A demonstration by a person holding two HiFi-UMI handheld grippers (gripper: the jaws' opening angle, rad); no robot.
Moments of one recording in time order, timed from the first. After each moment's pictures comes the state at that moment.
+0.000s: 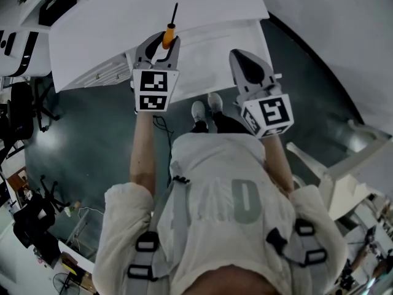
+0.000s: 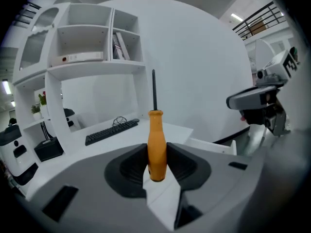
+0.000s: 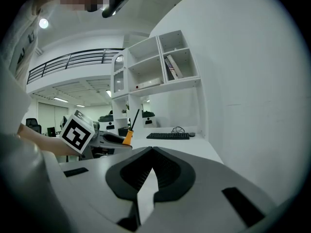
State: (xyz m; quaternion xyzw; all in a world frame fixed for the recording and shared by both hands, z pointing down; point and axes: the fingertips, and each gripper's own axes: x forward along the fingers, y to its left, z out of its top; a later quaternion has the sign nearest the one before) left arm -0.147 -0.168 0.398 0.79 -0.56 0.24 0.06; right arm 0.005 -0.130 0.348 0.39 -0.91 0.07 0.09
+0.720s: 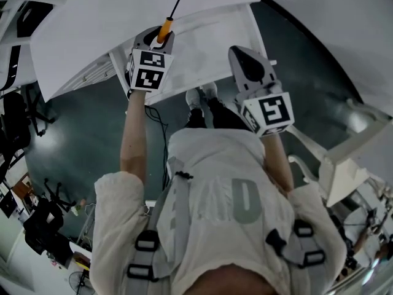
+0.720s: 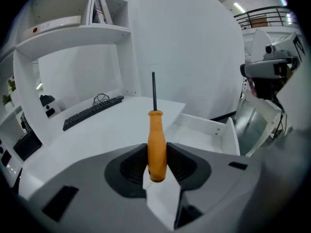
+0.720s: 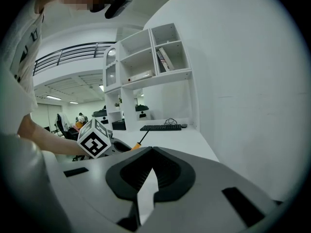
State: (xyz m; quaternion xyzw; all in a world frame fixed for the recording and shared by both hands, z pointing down) left arm -0.125 -0.199 0.504 0.80 -0.48 0.34 0.14; right arm 0.036 -0.137 0.380 0.42 -0.89 0.10 0.13
